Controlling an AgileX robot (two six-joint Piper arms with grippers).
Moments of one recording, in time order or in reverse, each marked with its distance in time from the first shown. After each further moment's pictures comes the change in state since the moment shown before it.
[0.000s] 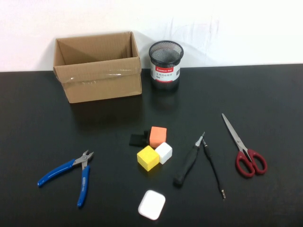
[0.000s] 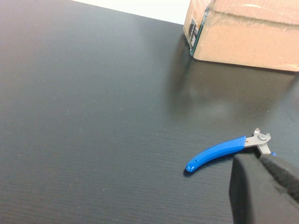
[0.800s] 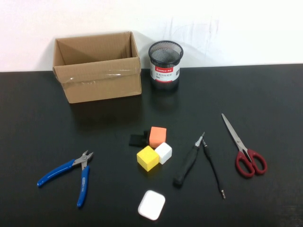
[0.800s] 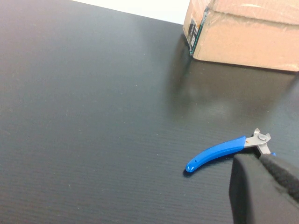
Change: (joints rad) right arm 0.000 0.000 0.007 -0.014 -0.540 0.000; left arm 0.000 0.000 0.000 0.000 0.000 0.000
